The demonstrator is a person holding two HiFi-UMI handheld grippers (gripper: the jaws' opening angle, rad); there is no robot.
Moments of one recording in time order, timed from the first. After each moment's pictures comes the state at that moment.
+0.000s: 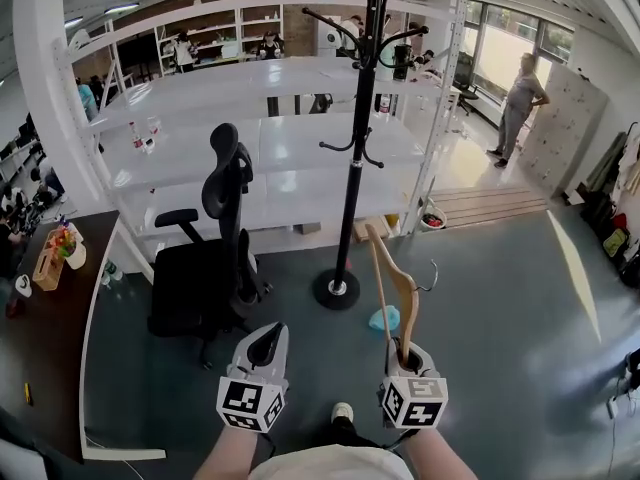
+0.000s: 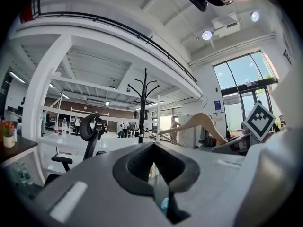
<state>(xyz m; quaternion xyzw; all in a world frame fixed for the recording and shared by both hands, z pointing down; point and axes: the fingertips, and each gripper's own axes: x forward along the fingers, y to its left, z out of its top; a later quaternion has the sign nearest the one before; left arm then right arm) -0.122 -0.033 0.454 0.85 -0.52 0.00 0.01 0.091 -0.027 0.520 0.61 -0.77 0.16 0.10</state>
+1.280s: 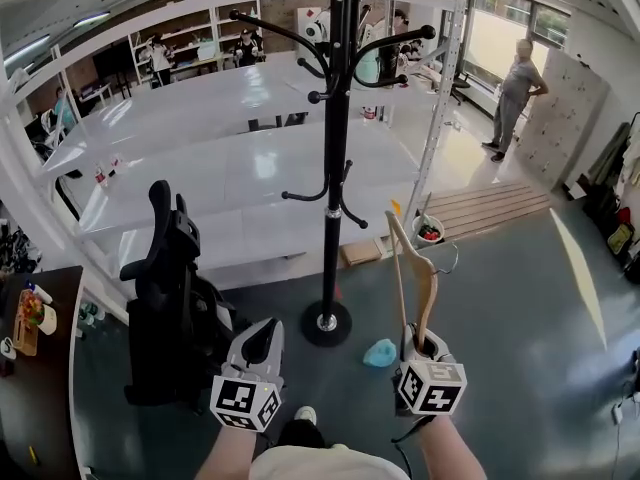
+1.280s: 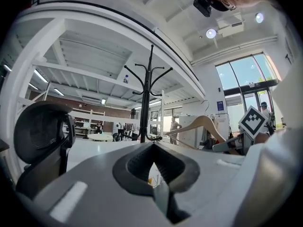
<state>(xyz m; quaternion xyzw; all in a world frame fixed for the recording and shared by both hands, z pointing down) -0.063 -0.326 0.446 0.86 -0.51 -0.01 0.01 0.185 -0.323 0.513 0.64 -0.74 0.19 0.08</state>
